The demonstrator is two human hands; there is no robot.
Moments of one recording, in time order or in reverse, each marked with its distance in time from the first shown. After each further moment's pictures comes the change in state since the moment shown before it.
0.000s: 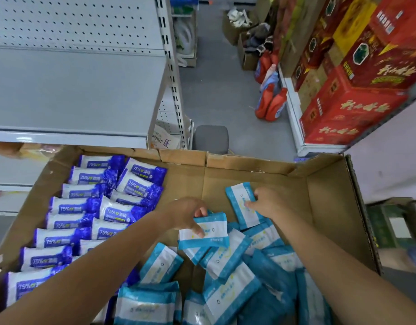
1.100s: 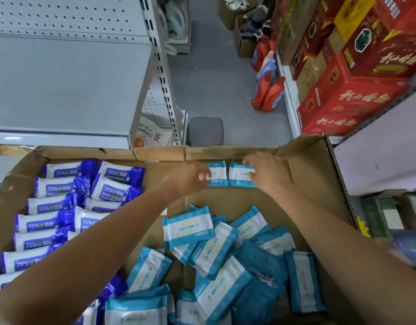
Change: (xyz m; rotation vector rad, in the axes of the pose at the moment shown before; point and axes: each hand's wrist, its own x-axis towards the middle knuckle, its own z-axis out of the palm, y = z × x) left_hand 0.064 0.015 -0.050 0.088 0.385 0.077; right_hand 0.050 0.005 -0.049 -0.292 0.354 -0.333
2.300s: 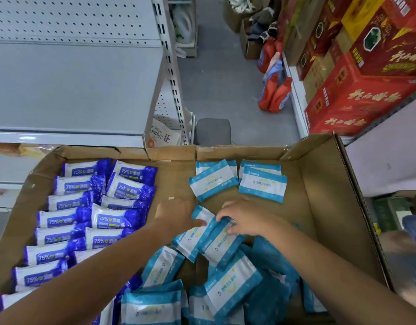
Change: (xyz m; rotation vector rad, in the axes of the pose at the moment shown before) left_hand -0.085 0.000 0.030 0.379 -0.297 -0.361; right_hand -0.063 -0.071 0.044 0.133 -0.492 -0.427
